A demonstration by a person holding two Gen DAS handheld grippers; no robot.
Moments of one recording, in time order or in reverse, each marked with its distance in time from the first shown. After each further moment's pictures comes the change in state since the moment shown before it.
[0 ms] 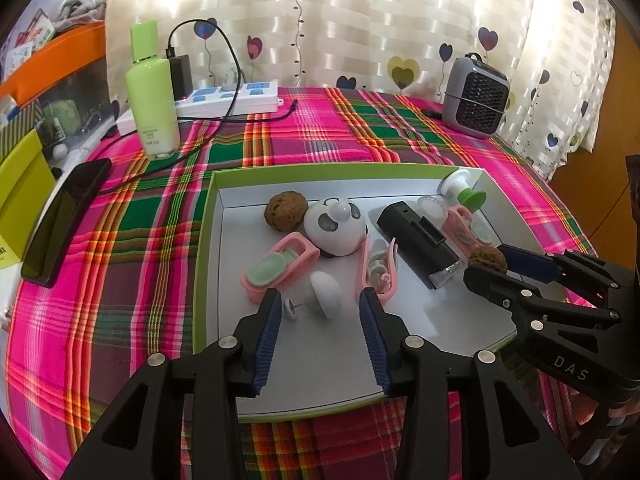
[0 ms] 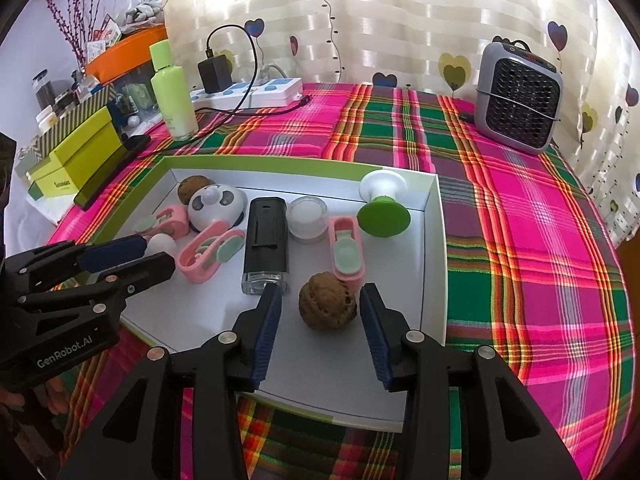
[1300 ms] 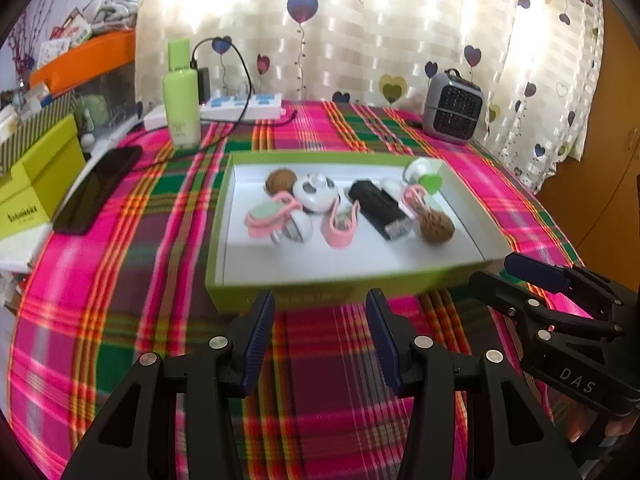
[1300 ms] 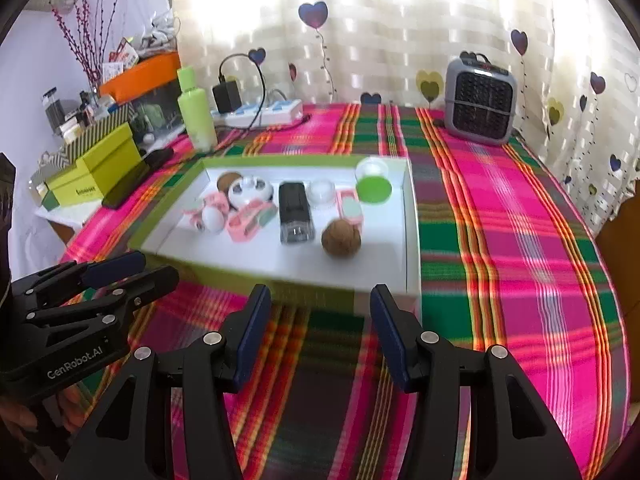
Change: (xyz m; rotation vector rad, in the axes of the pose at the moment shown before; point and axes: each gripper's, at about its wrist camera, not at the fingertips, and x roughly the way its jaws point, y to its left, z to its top) left arm -0.059 -0.014 -0.051 -0.037 -0.064 0.003; right arm -0.060 0.019 -0.045 0.053 -0.079 -0.023
